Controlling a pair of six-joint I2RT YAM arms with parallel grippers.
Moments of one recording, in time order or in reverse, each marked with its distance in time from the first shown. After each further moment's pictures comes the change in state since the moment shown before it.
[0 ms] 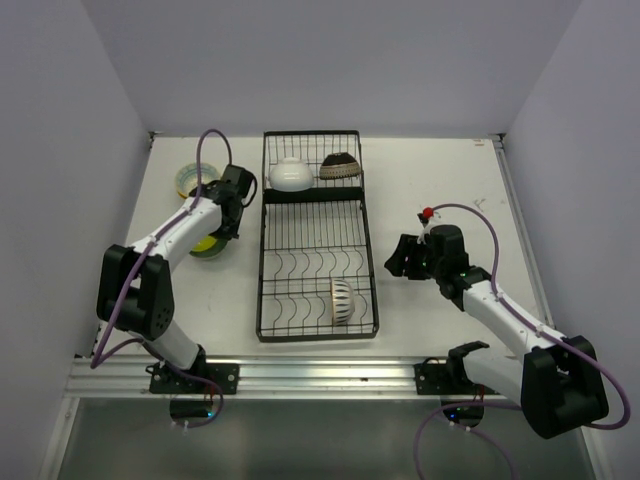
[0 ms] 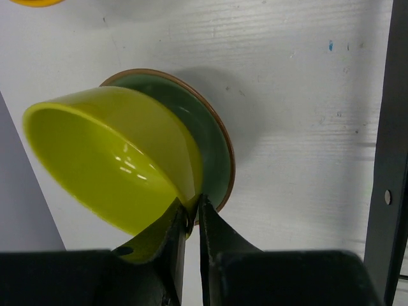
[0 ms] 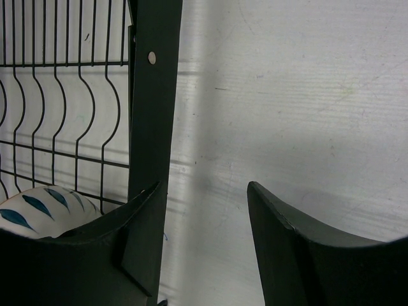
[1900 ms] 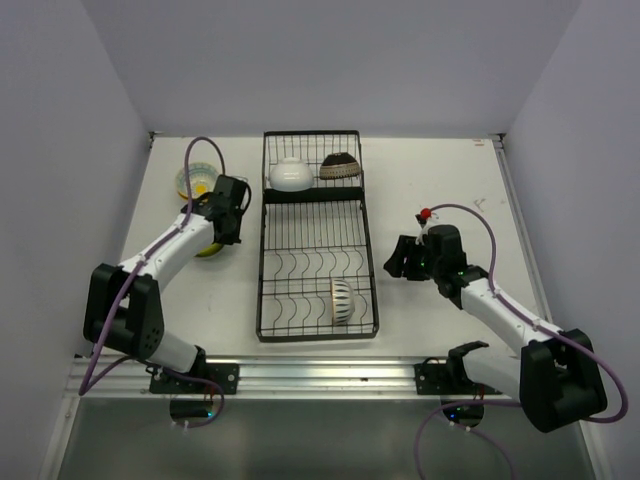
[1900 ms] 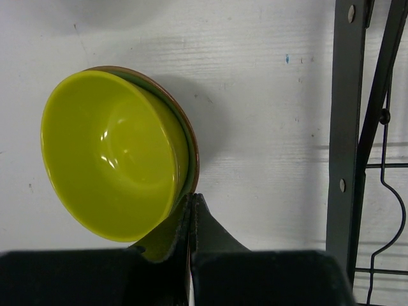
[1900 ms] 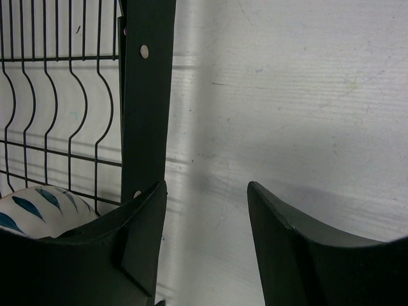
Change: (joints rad) left arm 0.003 -0.127 -0.147 0.153 0.094 -0.062; right arm 0.005 0.032 0.000 0.007 0.000 0.000
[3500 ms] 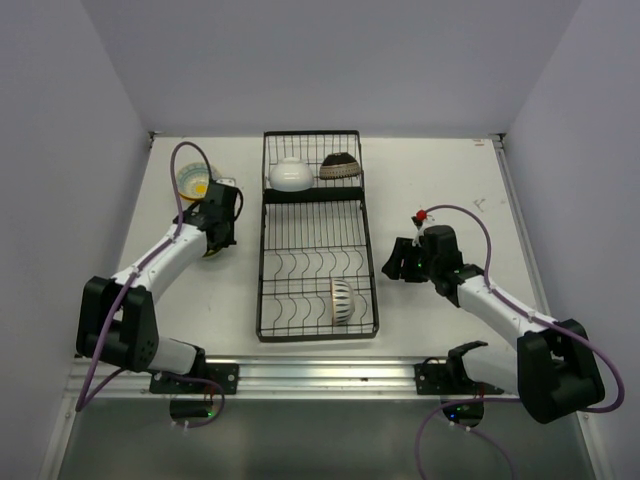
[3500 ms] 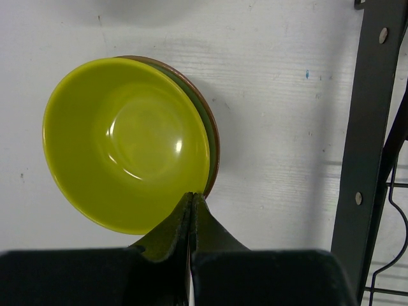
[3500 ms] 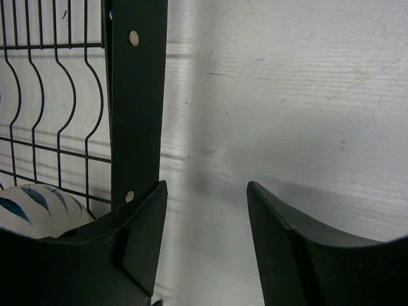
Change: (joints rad) left arm 0.034 -0.074 -0.104 0.099 -0.021 -0.069; right arm 0.014 0.048 0.000 0.008 0.000 0.000
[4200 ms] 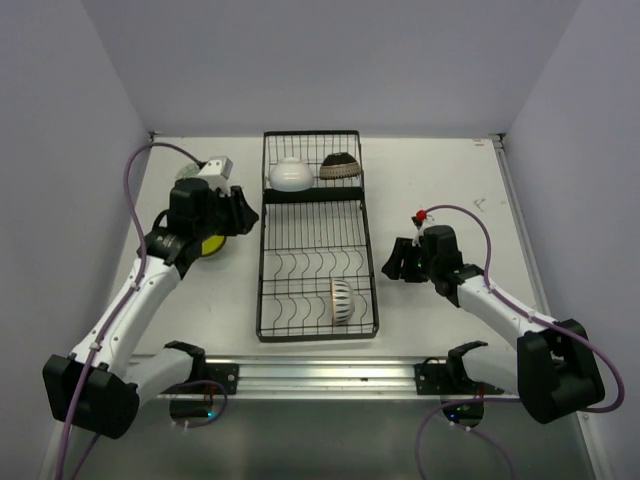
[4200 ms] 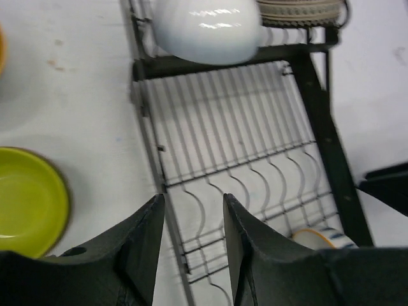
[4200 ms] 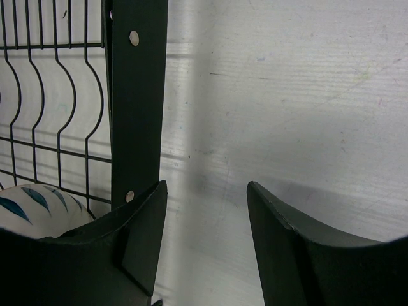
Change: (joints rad) left arm 0.001 -0.313 0.052 0.075 0.454 -0.082; right arm 0.001 0.000 0.000 0.000 0.000 0.000
